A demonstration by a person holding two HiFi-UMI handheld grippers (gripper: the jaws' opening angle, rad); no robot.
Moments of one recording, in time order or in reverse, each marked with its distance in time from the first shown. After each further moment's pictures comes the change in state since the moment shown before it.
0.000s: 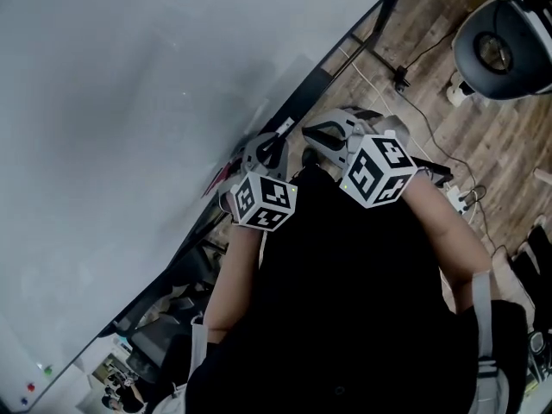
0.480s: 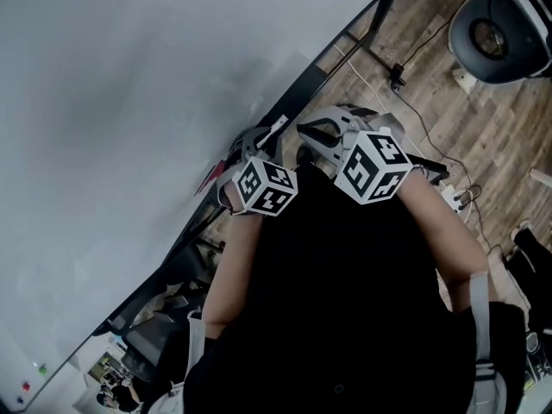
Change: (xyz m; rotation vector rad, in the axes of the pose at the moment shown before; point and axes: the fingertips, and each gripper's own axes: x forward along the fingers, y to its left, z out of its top) left arm 0.029 0.001 -0.022 -0.010 0.146 0.023; right arm 0.002 0.000 -0.006 0.009 -0.001 0.007
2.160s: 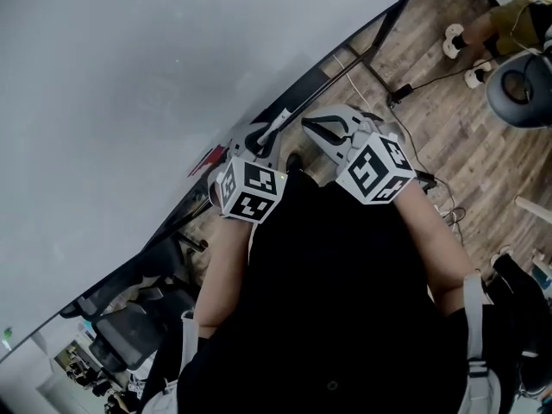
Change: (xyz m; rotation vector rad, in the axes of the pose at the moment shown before) left arm -0.062 -0.004 0.040 -0.184 -0.186 0.001; right arm -0.034 -0.001 0.010 0.017 -0.057 -0.071
